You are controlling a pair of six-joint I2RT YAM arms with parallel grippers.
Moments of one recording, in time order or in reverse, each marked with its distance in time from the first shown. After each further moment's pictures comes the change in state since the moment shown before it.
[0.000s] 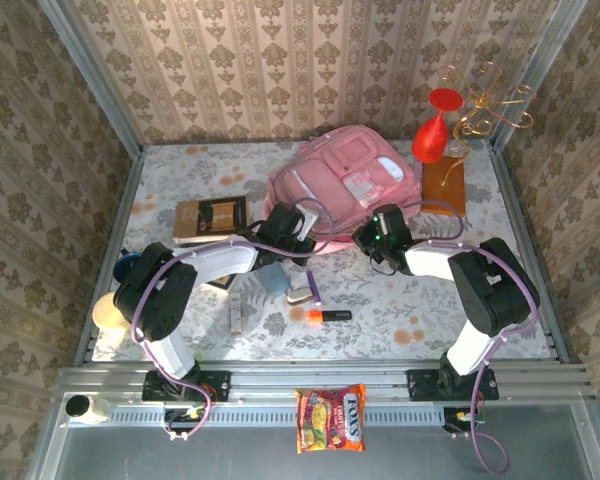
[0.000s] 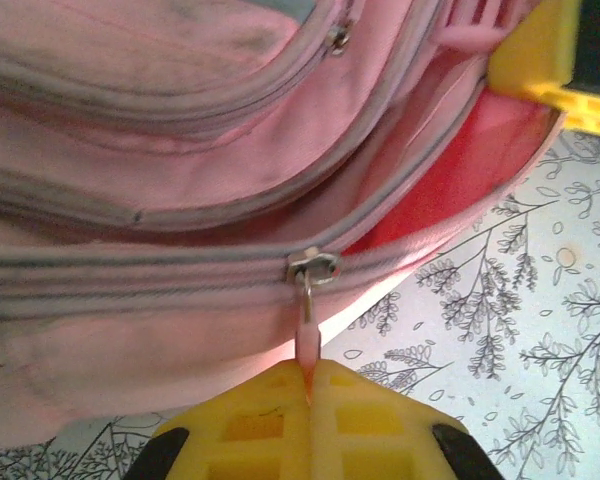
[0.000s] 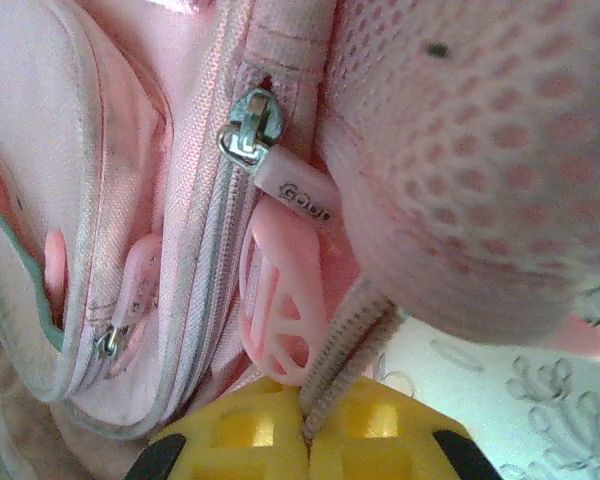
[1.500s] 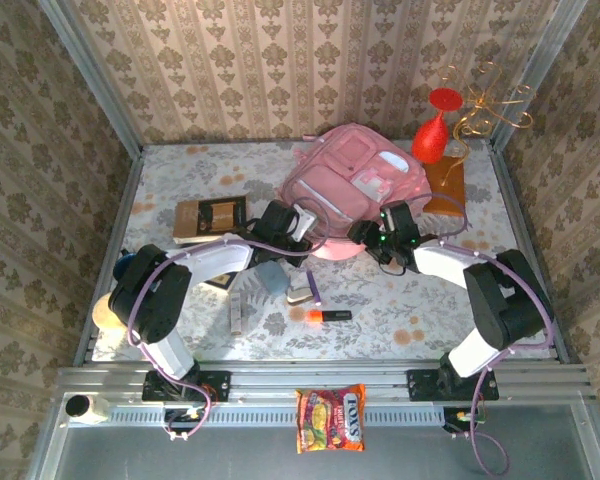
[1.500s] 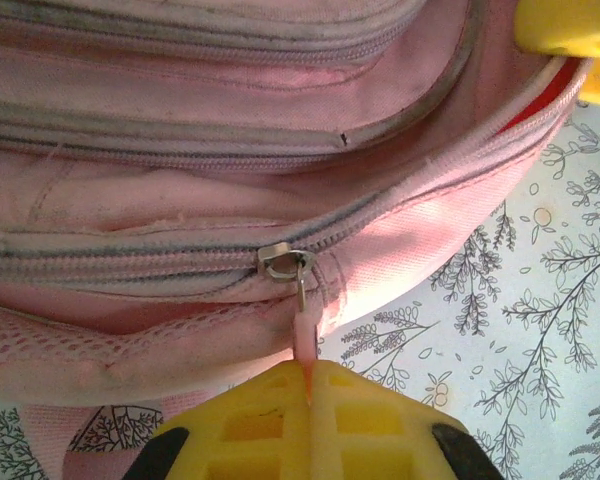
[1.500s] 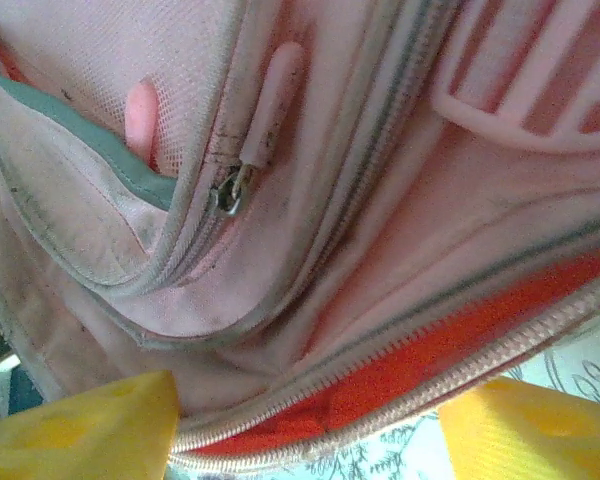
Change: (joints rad) left arm 0.019 -0.030 -0.015 -0.038 0.089 0.042; right arm 0.003 -0.070 0.019 -0.151 -0.086 -0.104
